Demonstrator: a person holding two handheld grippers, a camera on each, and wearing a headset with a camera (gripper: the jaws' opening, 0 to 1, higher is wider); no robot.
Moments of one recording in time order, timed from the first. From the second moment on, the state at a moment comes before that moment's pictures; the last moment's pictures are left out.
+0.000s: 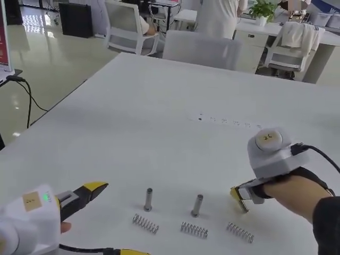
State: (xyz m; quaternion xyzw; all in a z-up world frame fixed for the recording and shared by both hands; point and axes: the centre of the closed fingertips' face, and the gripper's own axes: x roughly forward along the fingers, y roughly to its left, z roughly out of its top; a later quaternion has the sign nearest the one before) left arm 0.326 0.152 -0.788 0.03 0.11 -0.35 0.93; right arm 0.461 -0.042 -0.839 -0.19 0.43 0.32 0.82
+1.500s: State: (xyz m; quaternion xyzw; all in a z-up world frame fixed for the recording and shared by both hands) left arm 0.326 0.143 -0.780 0.03 0.10 -0.36 0.93; right arm 0.428 -0.070 -0.823 -0.15 0.40 0.31 0.85
